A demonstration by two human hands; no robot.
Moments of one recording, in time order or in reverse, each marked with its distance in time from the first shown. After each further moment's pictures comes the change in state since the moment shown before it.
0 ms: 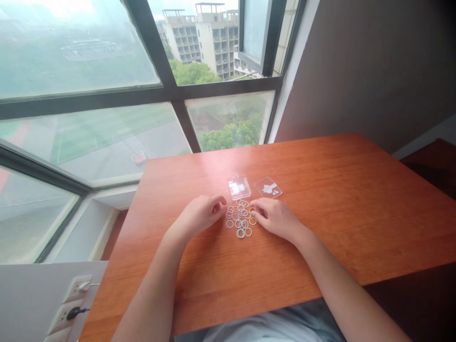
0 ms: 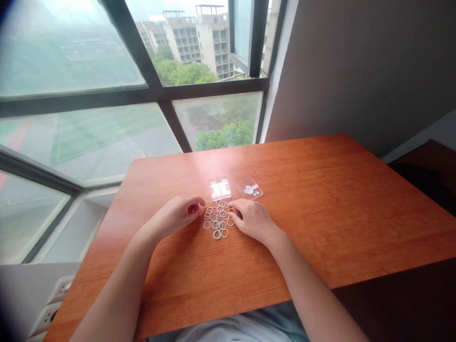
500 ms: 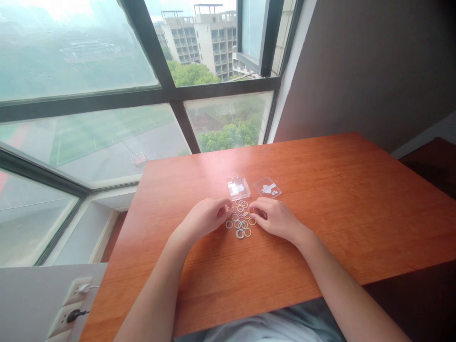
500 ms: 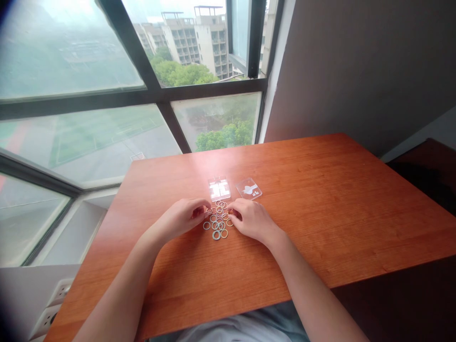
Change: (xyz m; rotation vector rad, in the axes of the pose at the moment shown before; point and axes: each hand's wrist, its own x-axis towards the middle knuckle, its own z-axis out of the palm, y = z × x) left_hand 0.004 0.014 0.005 -0.031 -0.044 0.076; right_hand -0.001 -0.001 -0.002 -0.005 -0.008 -0.059
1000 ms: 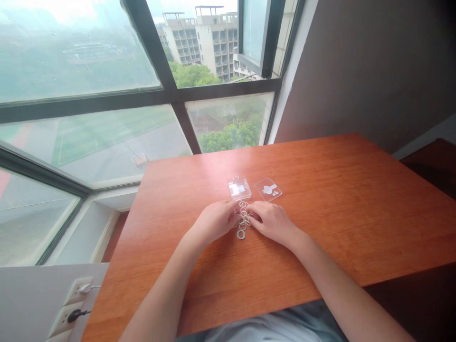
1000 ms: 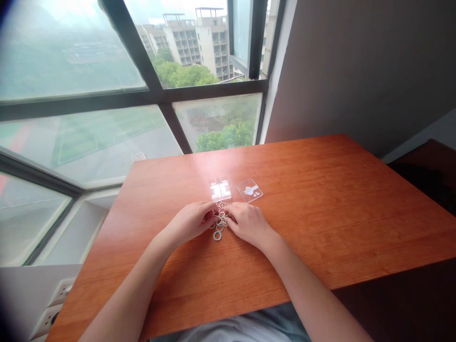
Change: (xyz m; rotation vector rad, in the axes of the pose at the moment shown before) left_hand 0.007 0.012 0.020 0.089 0.007 0.052; right_hand 0.001 -0.011 0.010 -0.103 -0.005 -0.028
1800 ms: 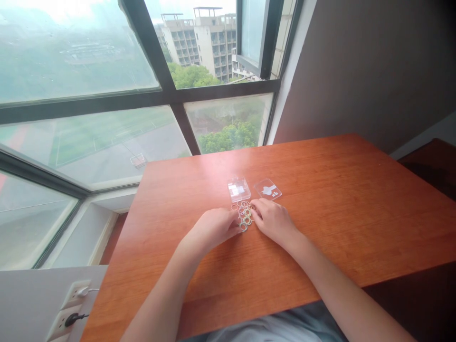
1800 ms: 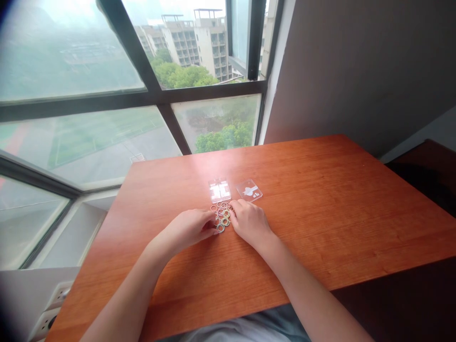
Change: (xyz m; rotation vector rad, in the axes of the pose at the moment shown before) left_hand -0.009 0.008 -0.008 0.083 -0.163 -0.037; right_hand 0.002 -0.005 0.003 -0.201 0.031 0.211
